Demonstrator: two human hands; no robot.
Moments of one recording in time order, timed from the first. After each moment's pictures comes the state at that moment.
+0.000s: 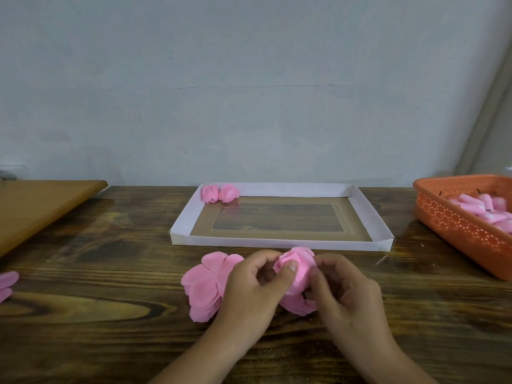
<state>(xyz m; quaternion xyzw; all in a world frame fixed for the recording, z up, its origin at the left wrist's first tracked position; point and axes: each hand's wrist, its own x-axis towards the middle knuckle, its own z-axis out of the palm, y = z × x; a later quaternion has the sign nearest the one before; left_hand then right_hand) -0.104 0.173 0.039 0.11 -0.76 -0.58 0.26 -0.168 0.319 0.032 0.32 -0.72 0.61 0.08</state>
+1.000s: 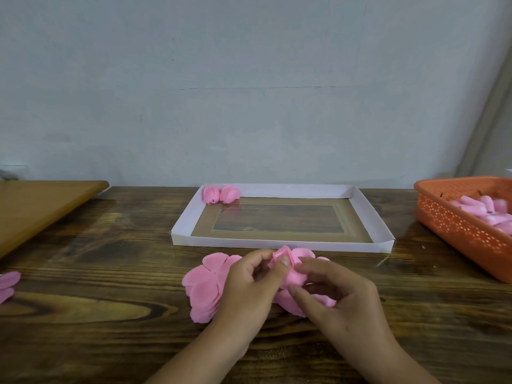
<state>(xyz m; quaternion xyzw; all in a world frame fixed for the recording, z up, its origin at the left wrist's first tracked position) -0.104 0.174 0.044 0.12 -0.71 -0.66 0.24 -0.161 0.319 0.045 0.38 -0.68 0.62 0.06</state>
